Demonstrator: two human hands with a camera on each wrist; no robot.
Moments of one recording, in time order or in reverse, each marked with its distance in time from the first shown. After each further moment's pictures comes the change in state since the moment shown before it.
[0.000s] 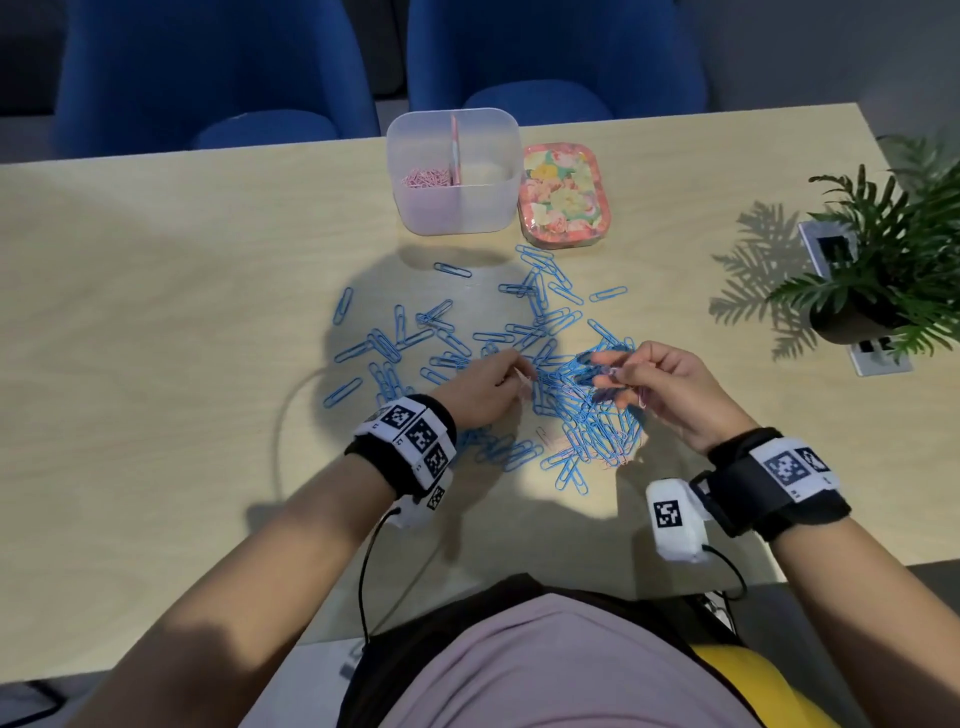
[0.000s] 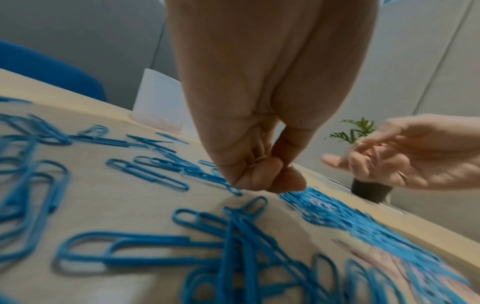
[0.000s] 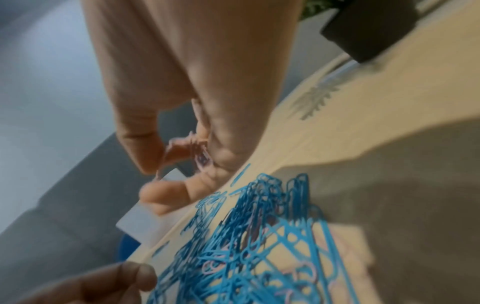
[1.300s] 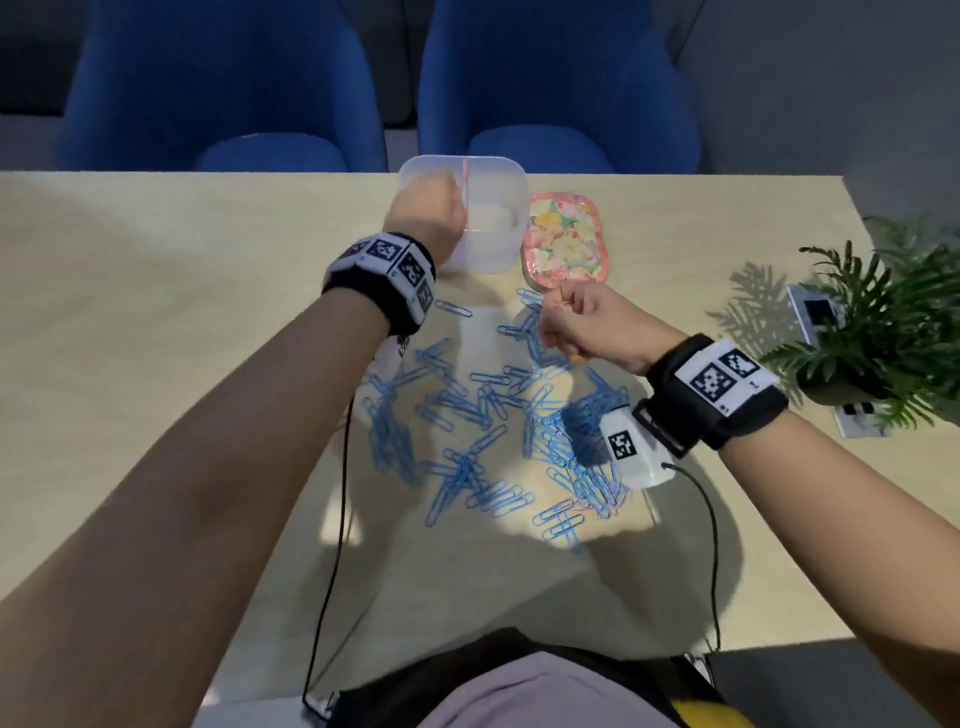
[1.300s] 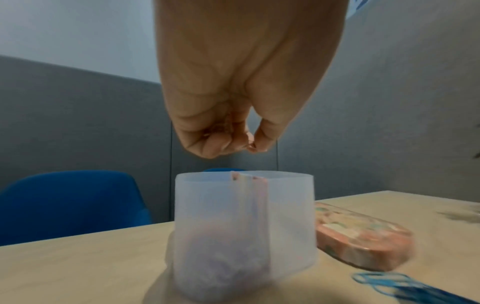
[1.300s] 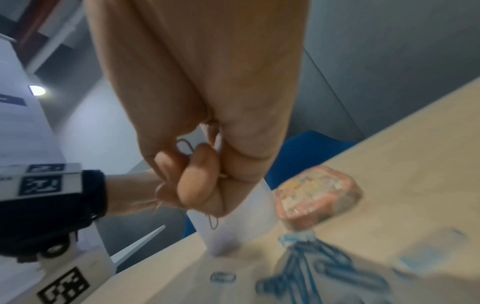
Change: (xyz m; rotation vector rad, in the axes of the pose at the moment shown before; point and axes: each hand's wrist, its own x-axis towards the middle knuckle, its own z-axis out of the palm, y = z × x) left_hand 0.075 0.051 -0.159 0.391 0.647 -0.105; right_hand 0.063 -0.076 0.077 -0.711 -0.240 -0.168
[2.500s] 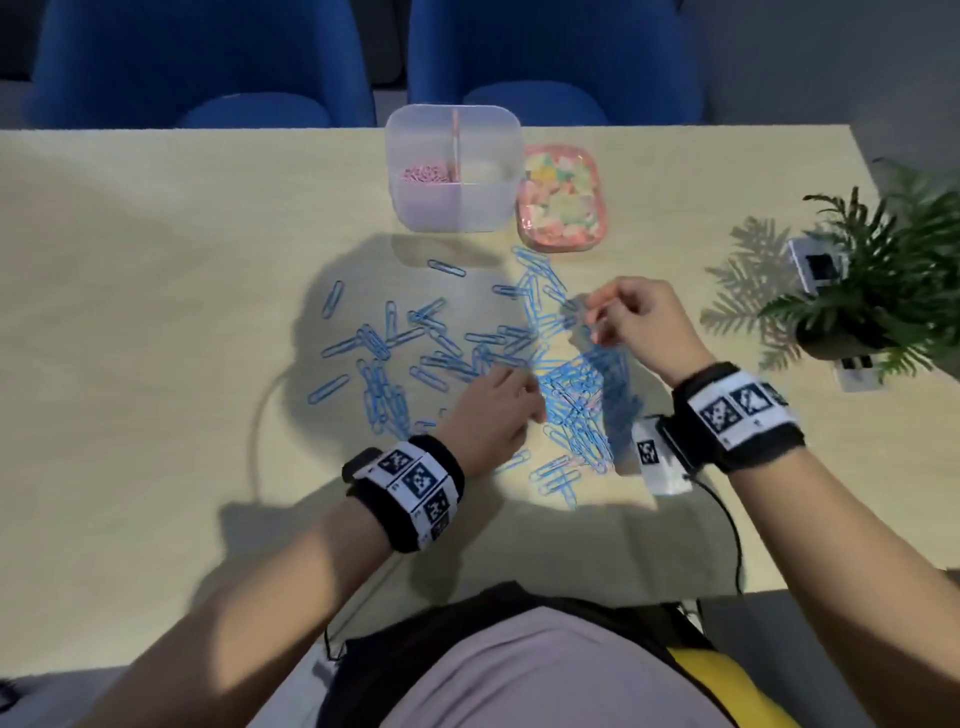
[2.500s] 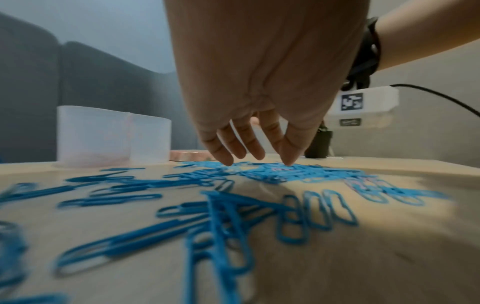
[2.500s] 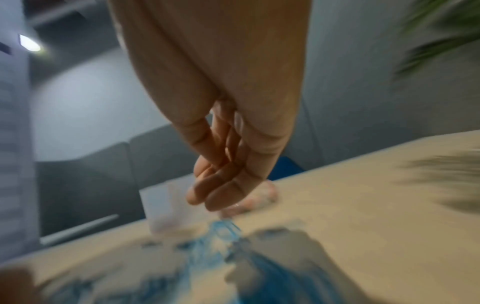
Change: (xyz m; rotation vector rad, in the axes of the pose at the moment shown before) left_hand -0.188 -0.012 0.112 0.046 -0.303 0.688; right_hand -0.032 0.059 -0.012 0.023 0.358 -0.010
